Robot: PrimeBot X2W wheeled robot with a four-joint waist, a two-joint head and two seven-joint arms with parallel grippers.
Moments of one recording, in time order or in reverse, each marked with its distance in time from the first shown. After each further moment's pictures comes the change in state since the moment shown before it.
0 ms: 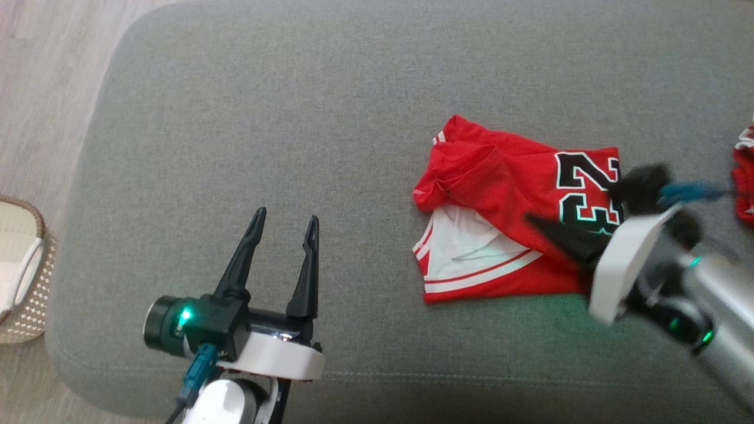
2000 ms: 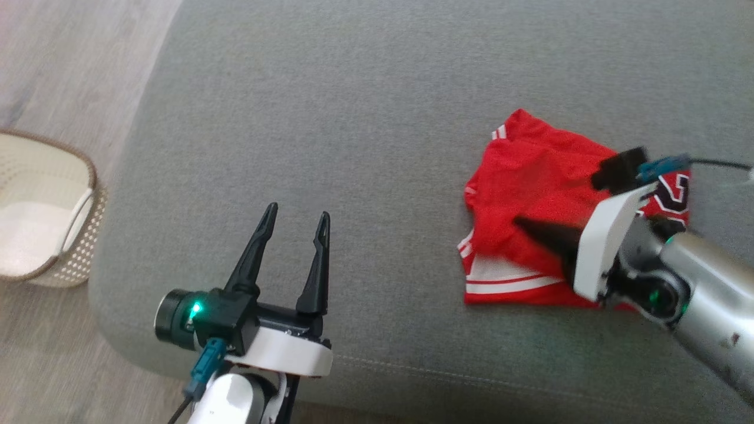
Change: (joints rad) left arm -0.019 -0.024 -0.006 0.016 -0.002 -0.017 0.000; right arm -0.241 0.033 0.275 0.299 0.324 0.000 -0.006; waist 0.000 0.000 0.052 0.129
